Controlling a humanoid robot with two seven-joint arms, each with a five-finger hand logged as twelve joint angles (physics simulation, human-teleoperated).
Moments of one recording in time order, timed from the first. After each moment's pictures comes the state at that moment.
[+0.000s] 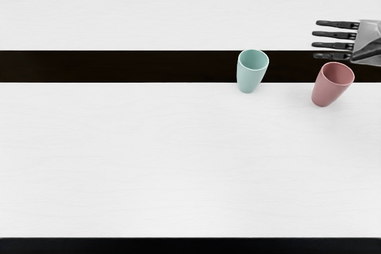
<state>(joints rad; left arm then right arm) 0.04 0.00 -0.03 -0.36 0.21 0.11 0.24 1.05 -1.00 0.39 1.02 0.50 0.61 -0.61</state>
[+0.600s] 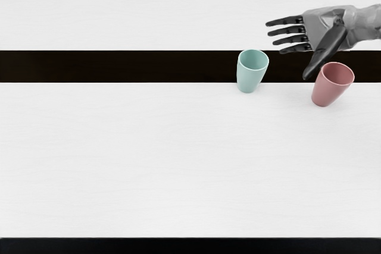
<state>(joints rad) 0.04 0.00 -0.03 -0.36 0.21 0.11 0.24 1.27 -0.84 0.39 1.15 -0.03 0.61 -0.61</state>
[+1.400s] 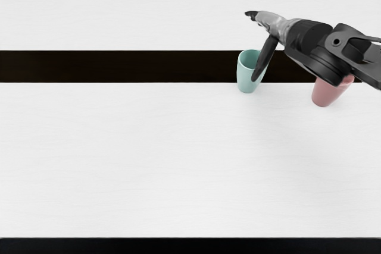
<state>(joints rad) 0.04 0.00 -0.03 -0.36 0.21 0.11 0.24 1.30 -0.51 0.20 1.30 -0.79 -0.16 -0.61</state>
